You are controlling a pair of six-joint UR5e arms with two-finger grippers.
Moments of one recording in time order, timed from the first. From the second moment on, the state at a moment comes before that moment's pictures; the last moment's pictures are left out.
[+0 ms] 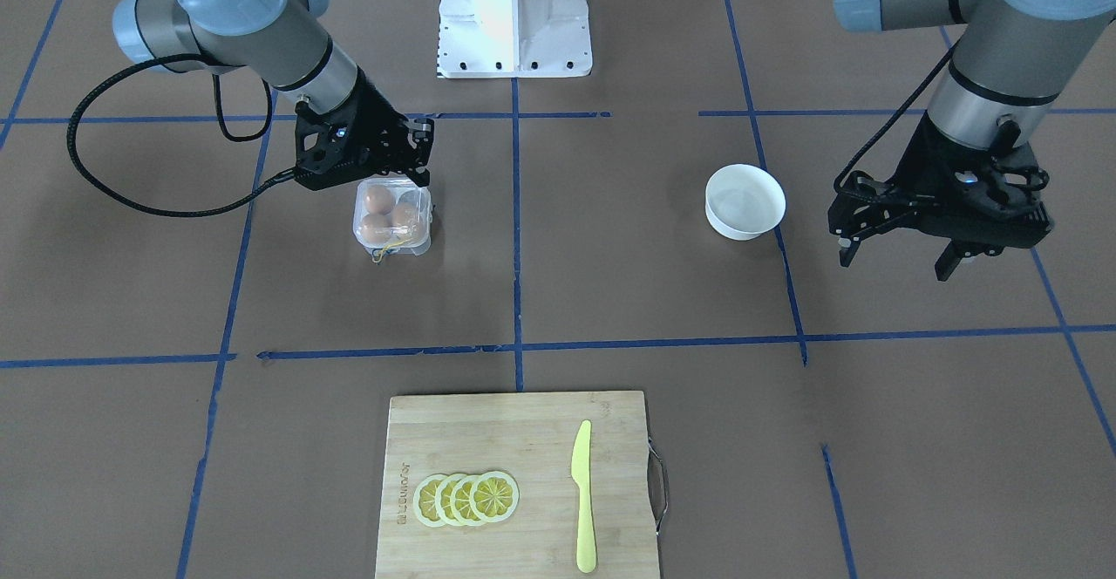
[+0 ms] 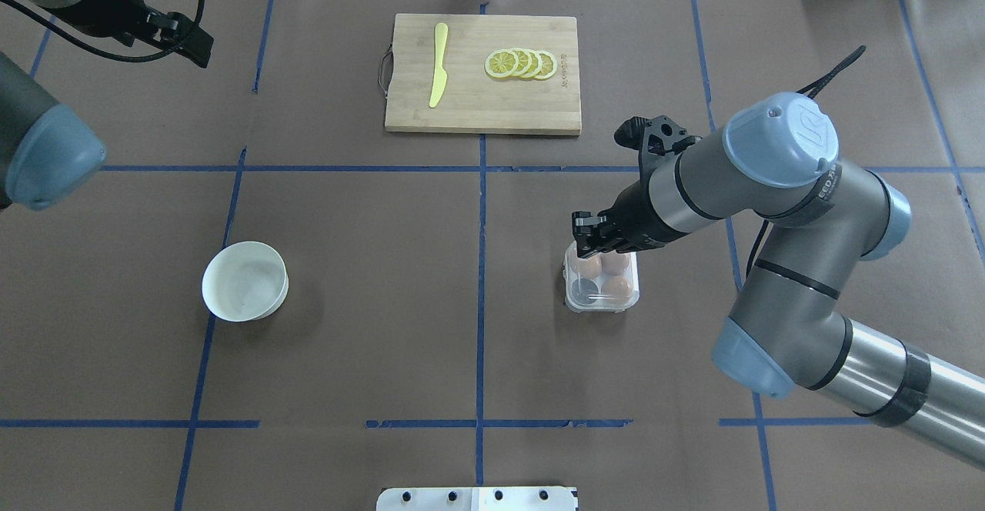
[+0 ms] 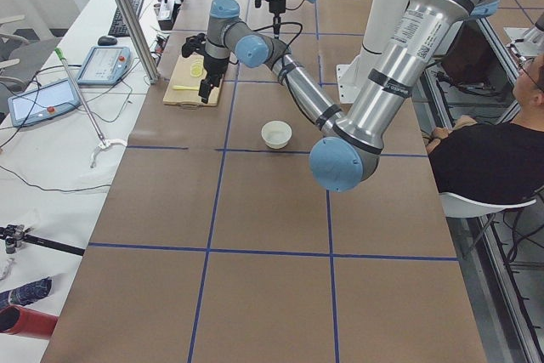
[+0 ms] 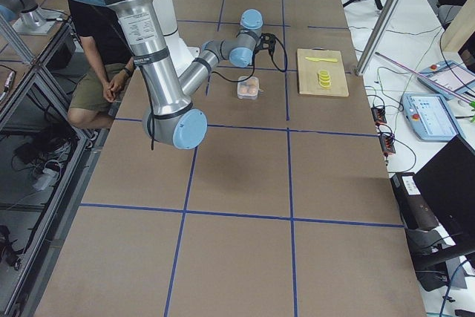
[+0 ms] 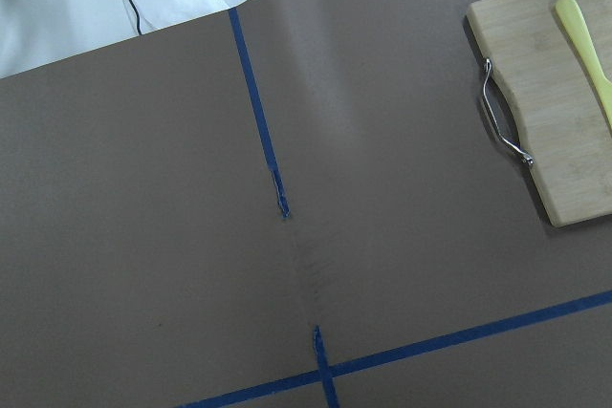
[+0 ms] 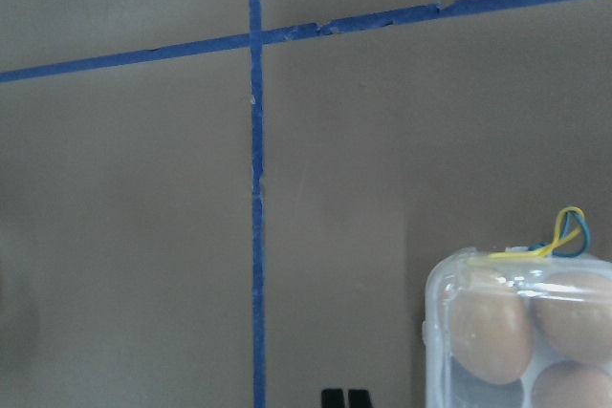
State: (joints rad) left arm -1.06 -2.03 -1.86 -1.50 -2.01 -0.51; right arm 0.63 -1.12 1.85 -1.21 2.11 1.33
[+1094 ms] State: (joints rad) left arm -1.37 -1.75 -1.82 -1.50 -2.19 0.08; right arm 1.13 -1.34 1.92 -1.70 2.24 0.51
